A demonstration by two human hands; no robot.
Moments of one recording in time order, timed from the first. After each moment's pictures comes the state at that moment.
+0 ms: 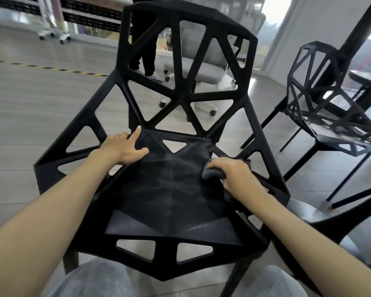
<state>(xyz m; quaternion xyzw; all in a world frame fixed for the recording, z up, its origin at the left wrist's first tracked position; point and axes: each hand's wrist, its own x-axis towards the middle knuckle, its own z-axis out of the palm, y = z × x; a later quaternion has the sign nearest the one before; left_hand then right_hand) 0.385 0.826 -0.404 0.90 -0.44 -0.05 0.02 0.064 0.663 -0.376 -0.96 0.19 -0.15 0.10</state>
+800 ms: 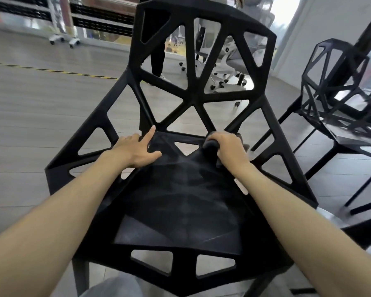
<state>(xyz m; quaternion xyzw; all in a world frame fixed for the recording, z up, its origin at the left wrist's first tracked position) 0.388 0.828 -0.404 0.89 -0.45 -0.07 0.03 0.169 0.613 -0.384 -0.94 0.25 -0.21 0.10</state>
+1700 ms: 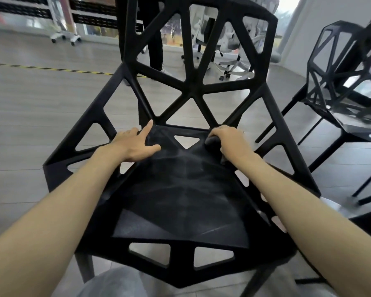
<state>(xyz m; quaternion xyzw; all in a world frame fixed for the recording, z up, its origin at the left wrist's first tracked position) 0.389 0.831 -0.404 0.89 -0.45 -0.08 0.05 0.162 0.610 -0.383 -0.96 0.25 -0.14 0.02</state>
